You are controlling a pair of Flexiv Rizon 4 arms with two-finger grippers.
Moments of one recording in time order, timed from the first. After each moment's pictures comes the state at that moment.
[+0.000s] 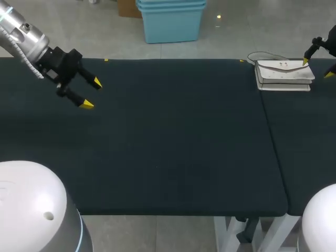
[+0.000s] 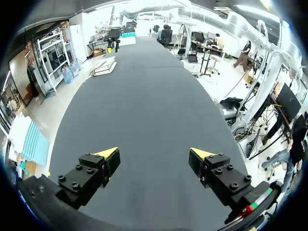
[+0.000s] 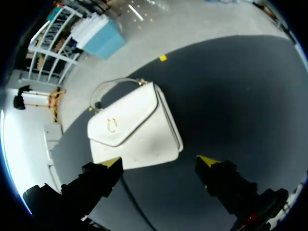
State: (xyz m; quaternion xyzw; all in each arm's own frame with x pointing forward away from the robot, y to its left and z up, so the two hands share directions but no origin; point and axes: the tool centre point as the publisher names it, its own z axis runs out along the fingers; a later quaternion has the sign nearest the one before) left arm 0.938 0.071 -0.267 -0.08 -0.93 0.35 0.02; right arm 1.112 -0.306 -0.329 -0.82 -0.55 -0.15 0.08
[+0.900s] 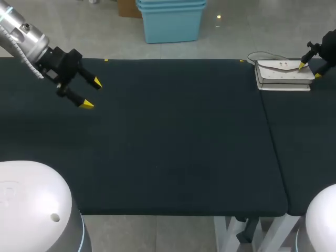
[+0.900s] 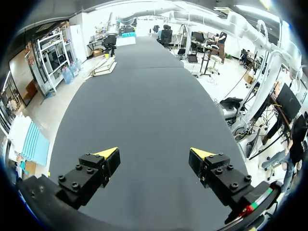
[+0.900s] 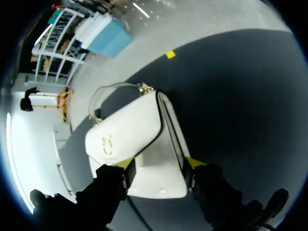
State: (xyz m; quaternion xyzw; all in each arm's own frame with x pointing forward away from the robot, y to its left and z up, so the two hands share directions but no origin) left arm 0.938 0.071 -0.266 -0.08 -0.93 0.35 0.02; right arm 1.150 -0.301 -0.369 -0.81 -0.54 -0.18 0.12
